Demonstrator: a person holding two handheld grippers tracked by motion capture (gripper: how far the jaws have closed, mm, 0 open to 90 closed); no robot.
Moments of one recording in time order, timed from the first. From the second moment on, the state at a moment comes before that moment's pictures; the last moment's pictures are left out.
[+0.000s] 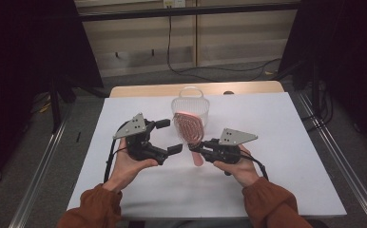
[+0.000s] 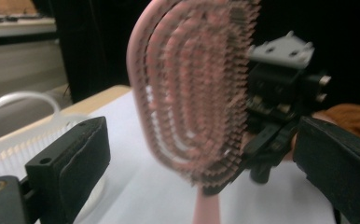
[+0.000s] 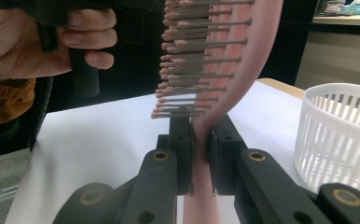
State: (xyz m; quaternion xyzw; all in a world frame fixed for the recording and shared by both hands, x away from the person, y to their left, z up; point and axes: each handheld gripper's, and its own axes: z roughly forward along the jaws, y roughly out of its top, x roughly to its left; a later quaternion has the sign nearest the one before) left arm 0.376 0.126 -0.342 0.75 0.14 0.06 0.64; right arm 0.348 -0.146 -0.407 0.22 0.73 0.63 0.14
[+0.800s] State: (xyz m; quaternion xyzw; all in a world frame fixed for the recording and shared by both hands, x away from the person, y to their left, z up) left arm 0.394 0.108 -0.343 0.76 0.09 0.04 0.65; right arm 0.346 -0.143 -0.413 0.20 0.74 0.63 0.11
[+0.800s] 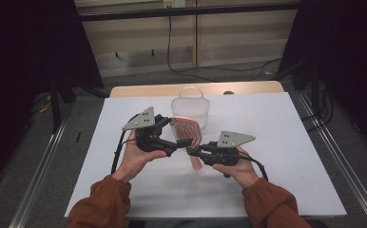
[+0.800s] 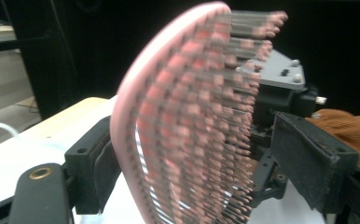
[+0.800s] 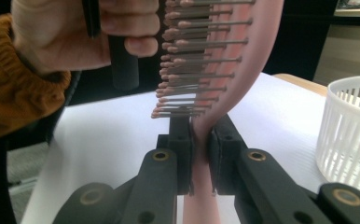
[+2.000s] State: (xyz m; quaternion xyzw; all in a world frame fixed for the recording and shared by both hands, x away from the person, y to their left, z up) left arm 0.394 0.105 -0.347 0.74 0.07 -0.01 0.67; right arm 0.348 -0.139 -0.420 0.19 0.74 0.64 0.07
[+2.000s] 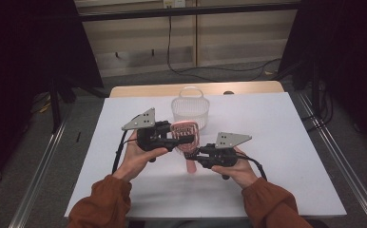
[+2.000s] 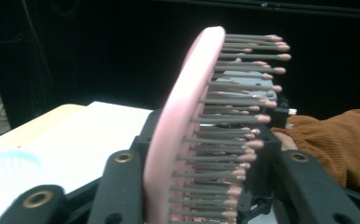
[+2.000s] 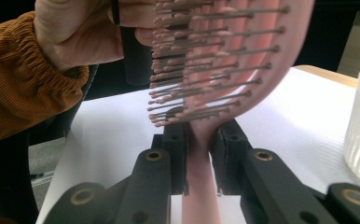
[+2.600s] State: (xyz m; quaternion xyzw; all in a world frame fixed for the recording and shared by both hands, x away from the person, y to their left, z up) left arm 0.390 0.102 -0.344 0.75 0.07 0.00 0.66; right arm 0.348 -0.136 -0.420 0.19 0.75 0.63 0.07
